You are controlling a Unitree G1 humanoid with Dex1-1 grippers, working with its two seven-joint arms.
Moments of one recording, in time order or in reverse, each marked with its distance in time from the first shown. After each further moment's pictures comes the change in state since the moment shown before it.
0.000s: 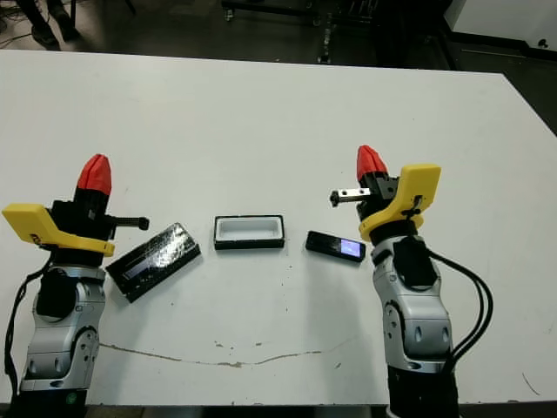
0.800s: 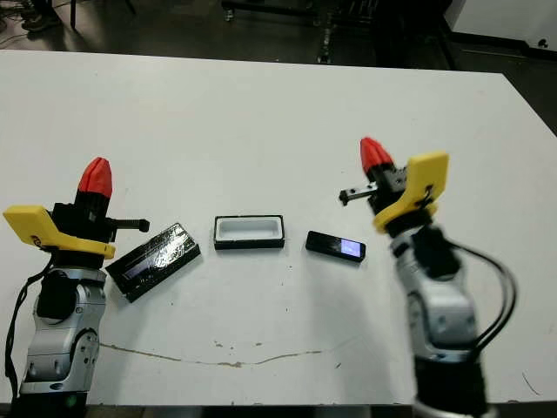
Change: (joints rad) left arm 0.011 -0.005 0.001 -0.007 -0.010 0.018 0.002; right arm -0.106 -0.249 -0.036 0.051 0.046 0.003 0.252
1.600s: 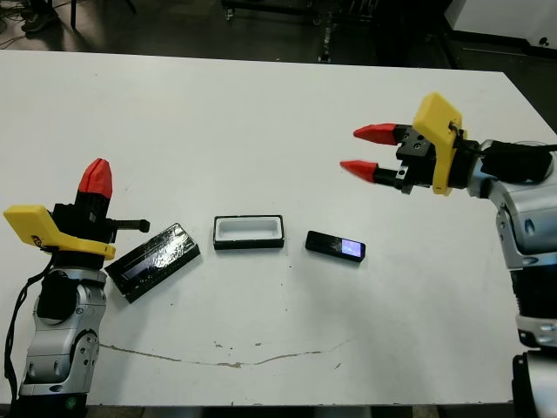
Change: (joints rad) left arm 0.006 -0.001 -0.006 -0.020 0.011 0.021 0.017; right arm -0.336 -0.432 0.217 0.337 -0.021 -0.004 0.791
